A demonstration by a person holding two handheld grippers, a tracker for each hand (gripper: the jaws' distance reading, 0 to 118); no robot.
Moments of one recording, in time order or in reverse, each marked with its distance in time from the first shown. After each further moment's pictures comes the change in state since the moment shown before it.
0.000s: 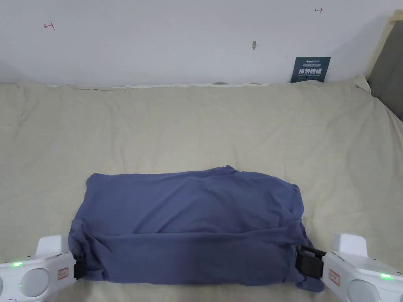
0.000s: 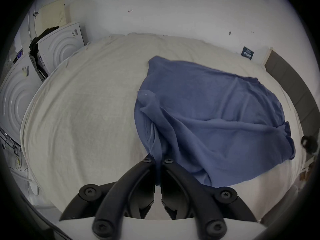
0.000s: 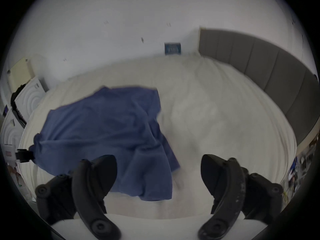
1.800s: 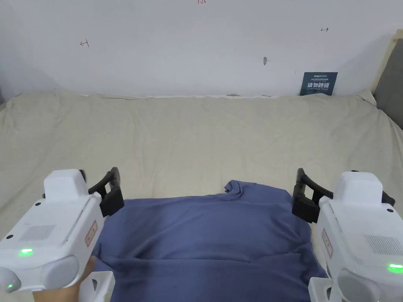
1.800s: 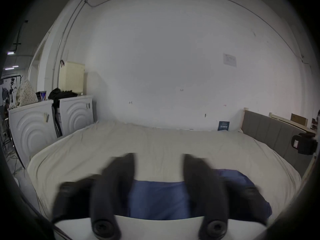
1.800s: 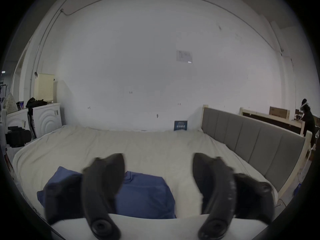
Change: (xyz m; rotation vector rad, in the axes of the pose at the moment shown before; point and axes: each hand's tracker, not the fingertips) left arm 0.126 0.013 0.180 0.771 -0.023 0.026; right arm -0.054 0.011 0.206 0.723 0.030 0.146
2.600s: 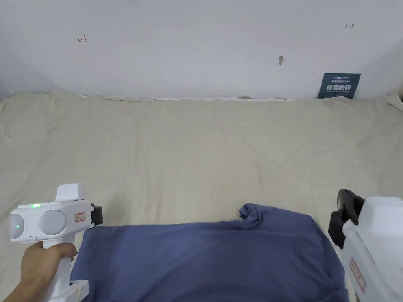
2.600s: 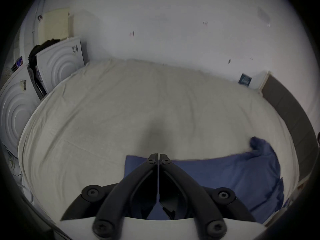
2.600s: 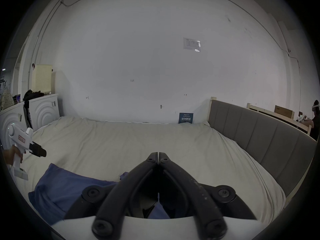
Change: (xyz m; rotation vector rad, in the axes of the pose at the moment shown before) left arm -0.185 -0.054 -0.197 -0.649 0.001 0.040; right arm -0.013 -0.012 -0.119 -0.103 0.032 0.024
